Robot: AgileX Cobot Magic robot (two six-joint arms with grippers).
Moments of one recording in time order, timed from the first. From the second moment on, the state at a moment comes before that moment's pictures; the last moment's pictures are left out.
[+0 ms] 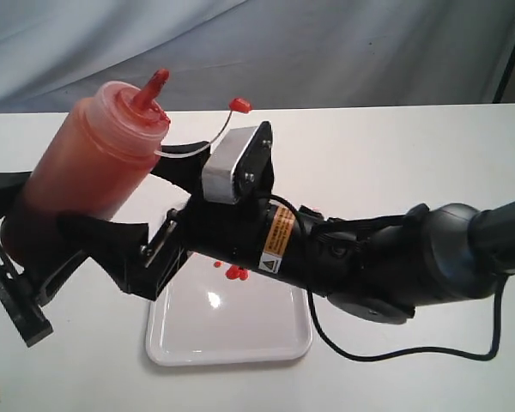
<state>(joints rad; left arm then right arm) 0.12 1.31 -0.23 1.04 -1.16 -0.17 0.76 1.93 -0.87 -0.53 -1.20 0.42</state>
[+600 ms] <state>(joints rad) 0.12 1.31 -0.23 1.09 -1.09 -0.23 0.83 1.96 -0.95 -0.48 -1.13 0.40</state>
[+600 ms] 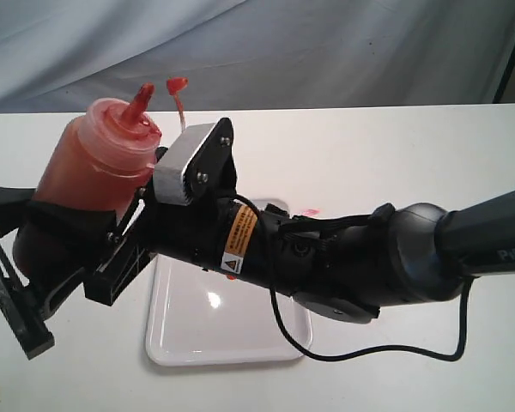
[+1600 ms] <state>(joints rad) 0.12 1.73 -0.33 0.97 -0.92 -0.20 0.88 2.15 -1.29 -0.58 -0.50 0.28</state>
